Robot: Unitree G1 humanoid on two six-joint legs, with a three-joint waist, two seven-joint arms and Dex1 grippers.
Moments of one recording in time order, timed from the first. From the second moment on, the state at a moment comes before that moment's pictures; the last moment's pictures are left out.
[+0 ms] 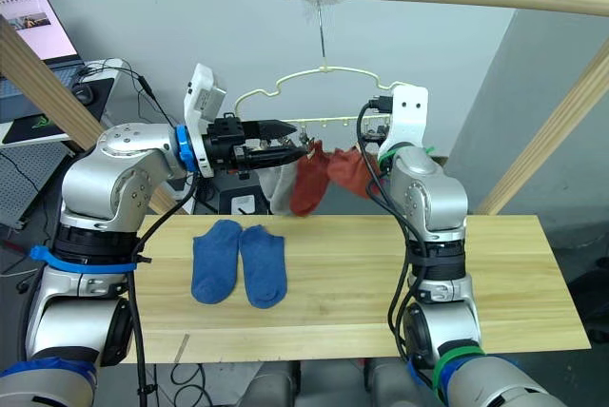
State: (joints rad) left arm -0.84 0.62 -0.03 0.06 -0.43 0.60 -1.05; right arm -0.86 0.02 -0.14 -0.02 0.14 0.95 -0.13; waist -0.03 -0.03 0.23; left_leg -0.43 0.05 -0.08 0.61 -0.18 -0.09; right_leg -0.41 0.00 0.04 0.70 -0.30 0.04
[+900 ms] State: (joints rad) left arm -0.84 0.61 -0.03 0.06 -0.43 0.60 -1.05; right arm -0.86 0.02 -0.15 -0.02 0.14 0.95 -0.14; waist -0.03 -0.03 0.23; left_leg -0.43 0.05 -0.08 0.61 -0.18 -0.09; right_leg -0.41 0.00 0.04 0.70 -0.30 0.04
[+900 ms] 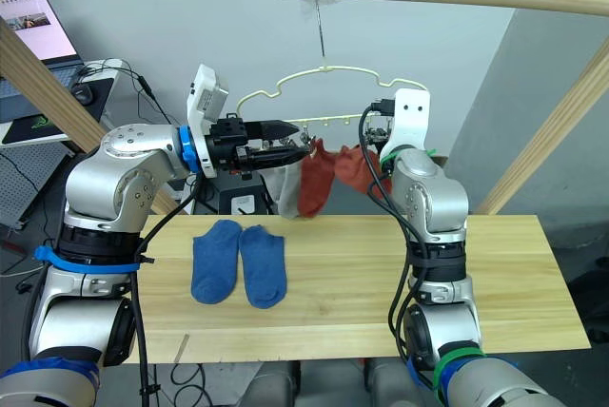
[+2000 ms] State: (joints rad) left arm -0.82 0.61 -0.03 0.06 -0.43 0.60 -1.04; right arm -0.91 0.02 -0.15 0.06 0.14 0.91 -0.13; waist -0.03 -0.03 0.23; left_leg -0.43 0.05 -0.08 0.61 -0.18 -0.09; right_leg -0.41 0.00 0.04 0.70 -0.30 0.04
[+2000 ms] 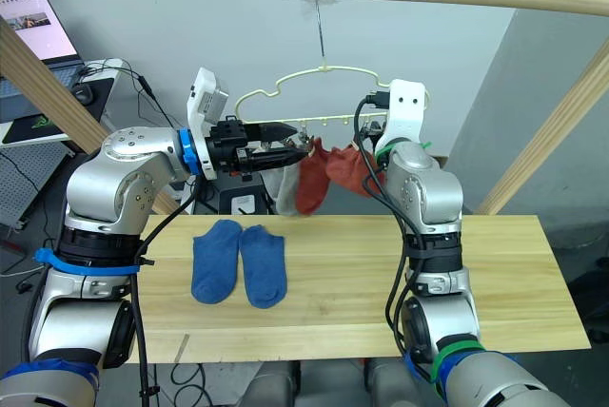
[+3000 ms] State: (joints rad) left arm -0.55 0.64 -0.20 0.24 -0.07 0.44 -0.81; right arm -0.89 0.02 -0.14 0.00 0.14 0.95 -0.14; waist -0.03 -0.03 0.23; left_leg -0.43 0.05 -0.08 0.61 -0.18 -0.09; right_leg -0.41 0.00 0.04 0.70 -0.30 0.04
